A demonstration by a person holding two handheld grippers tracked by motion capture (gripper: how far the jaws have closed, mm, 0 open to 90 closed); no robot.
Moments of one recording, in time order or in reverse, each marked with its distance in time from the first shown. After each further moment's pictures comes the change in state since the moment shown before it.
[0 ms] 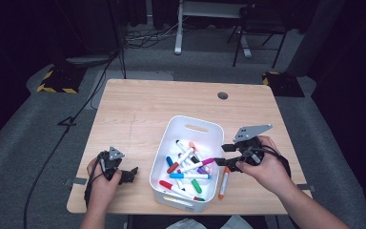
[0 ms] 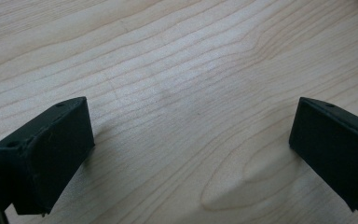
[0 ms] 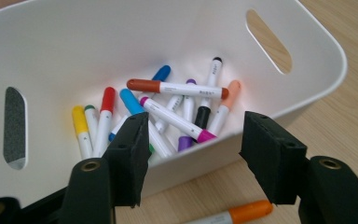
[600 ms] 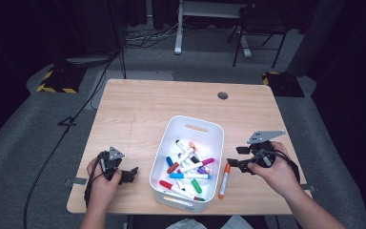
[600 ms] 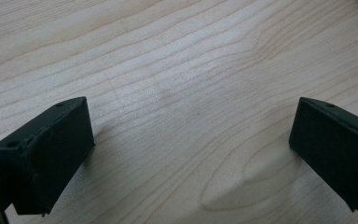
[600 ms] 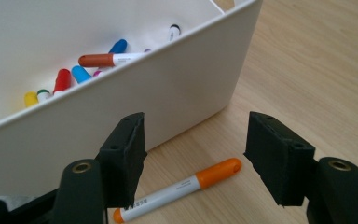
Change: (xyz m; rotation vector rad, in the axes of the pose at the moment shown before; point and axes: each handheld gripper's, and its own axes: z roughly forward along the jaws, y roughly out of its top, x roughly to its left) left arm 0.000 0.000 0.000 0.001 0.000 0.001; right arm -0.029 -0.043 0.001 -0.002 -0.068 0.118
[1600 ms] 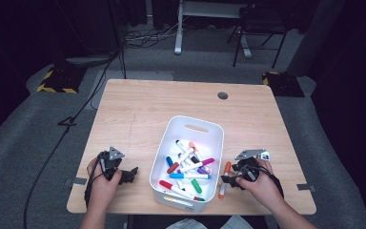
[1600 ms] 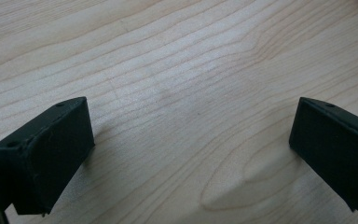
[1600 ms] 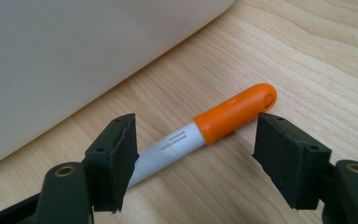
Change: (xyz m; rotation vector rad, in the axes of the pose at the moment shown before) left arm 0.000 0.000 0.000 -0.001 0.000 -0.002; right arm -0.004 -0.064 0.070 0.133 -0.038 0.088
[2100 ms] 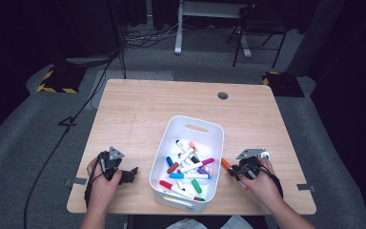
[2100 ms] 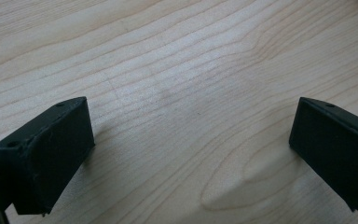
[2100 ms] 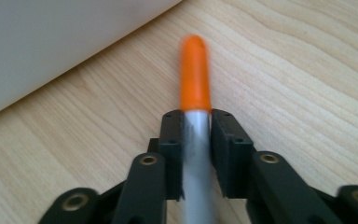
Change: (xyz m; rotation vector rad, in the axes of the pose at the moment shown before) left arm 0.000 0.000 0.000 0.000 0.002 -0.002; right arm -0.010 -0.003 0.002 0.021 -0.098 -0.024
